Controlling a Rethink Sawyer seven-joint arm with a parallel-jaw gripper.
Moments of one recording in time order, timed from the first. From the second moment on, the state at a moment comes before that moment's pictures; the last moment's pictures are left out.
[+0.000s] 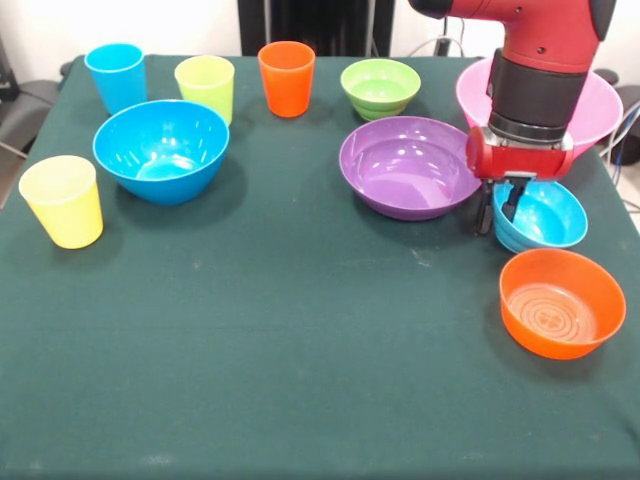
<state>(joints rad) 0.16 -0.33 -0.13 1.48 -0.01 0.17 1.83</state>
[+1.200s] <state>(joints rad) 0.16 -0.33 -0.13 1.48 -0.01 0.17 1.83</state>
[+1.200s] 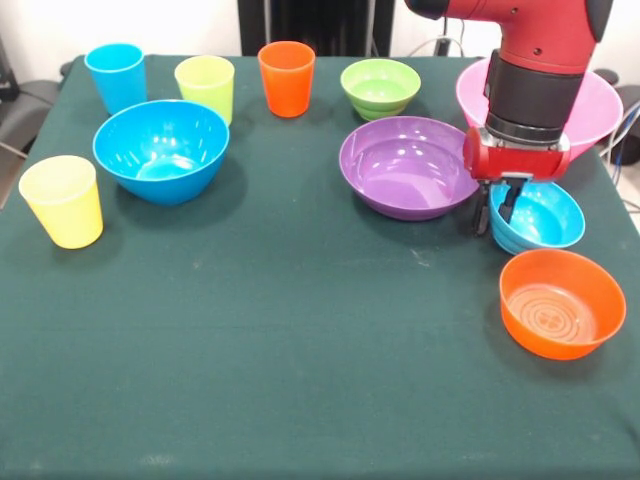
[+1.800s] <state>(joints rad) 0.15 -0.33 -0.13 1.46 -0.01 0.17 1.83</state>
